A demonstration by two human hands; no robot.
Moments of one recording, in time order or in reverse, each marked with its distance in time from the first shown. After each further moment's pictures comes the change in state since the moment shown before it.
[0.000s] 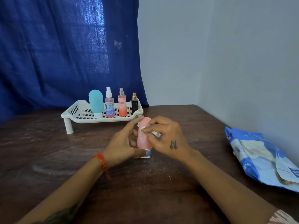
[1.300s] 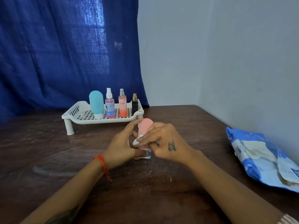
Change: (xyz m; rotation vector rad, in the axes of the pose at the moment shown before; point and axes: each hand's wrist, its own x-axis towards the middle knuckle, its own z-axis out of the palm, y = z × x) left_hand 0.000 -0.007 -0.001 -0.019 -0.007 -0.013; right_hand 0.003 -0.006 -0.005 0.098 -0.295 -0.037
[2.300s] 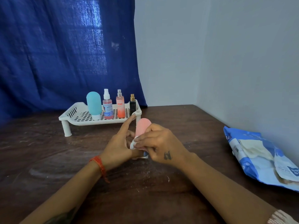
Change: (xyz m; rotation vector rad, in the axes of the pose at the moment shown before) left_hand -0.001 0.004 0.001 -0.003 0.025 -0.001; right_hand -0.005 0.001 0.007 -0.140 0.057 -0.203
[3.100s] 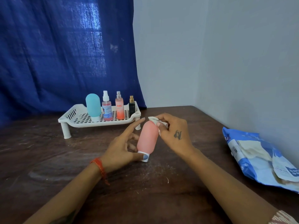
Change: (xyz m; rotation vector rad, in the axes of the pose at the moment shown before) left_hand 0.001 0.005 0.003 0.053 -0.069 0.033; right_hand 0.007 0.014 -0.014 0.030 0.266 0.720
